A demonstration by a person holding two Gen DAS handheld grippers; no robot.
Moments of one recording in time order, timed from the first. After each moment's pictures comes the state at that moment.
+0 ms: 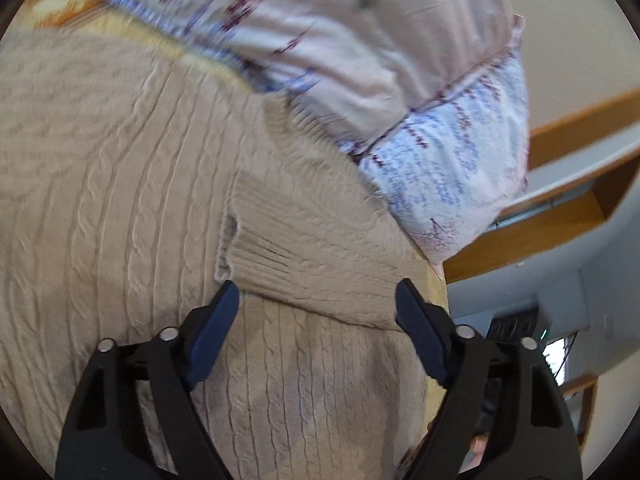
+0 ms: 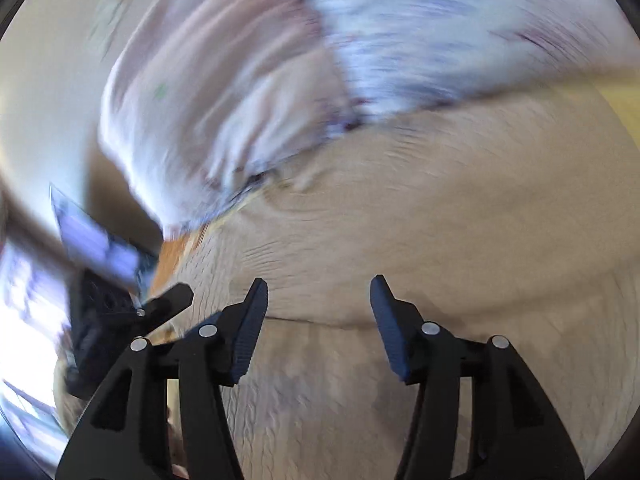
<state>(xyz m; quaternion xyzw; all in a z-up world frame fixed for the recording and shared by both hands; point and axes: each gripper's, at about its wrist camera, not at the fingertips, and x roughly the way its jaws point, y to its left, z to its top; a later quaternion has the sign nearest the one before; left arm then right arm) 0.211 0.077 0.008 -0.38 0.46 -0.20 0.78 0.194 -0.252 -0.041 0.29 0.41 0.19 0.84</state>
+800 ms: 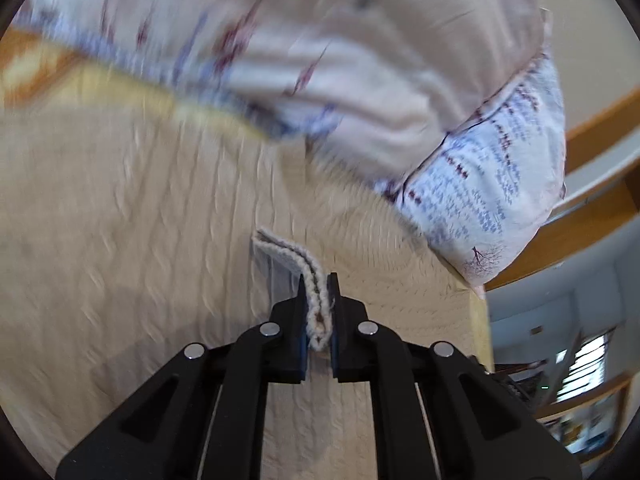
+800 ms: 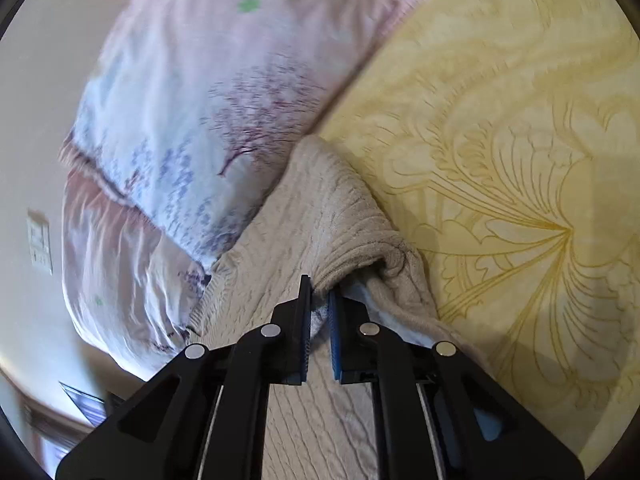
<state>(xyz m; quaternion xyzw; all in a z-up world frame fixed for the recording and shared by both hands) 0.260 0.079 0.013 -0.30 0.45 -0.16 0.83 0.157 -0.380 -0.074 0.44 0.30 0.02 0.85</state>
